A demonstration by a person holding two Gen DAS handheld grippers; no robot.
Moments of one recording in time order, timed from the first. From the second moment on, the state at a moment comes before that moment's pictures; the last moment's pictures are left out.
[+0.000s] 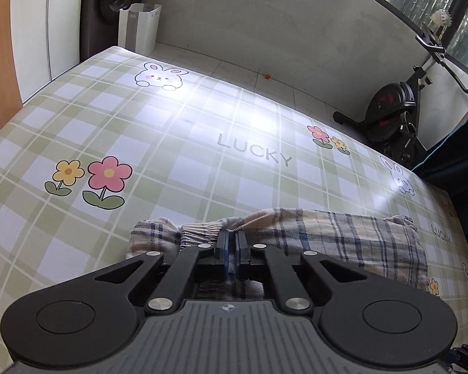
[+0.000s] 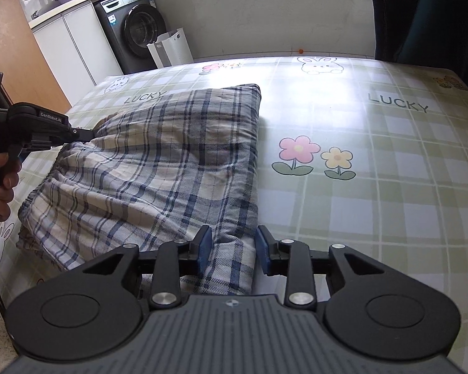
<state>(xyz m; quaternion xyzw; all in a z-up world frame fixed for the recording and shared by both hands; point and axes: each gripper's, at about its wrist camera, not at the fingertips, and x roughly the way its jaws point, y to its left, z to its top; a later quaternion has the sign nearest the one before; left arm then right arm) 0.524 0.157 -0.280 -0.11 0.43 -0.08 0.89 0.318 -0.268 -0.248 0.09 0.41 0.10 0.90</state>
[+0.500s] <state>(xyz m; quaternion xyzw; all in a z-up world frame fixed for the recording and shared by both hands) 0.477 0.235 -0.245 -0.19 0.43 -0.11 0.87 0.325 -0.281 -0.236 0.14 0.39 0.11 0.90</state>
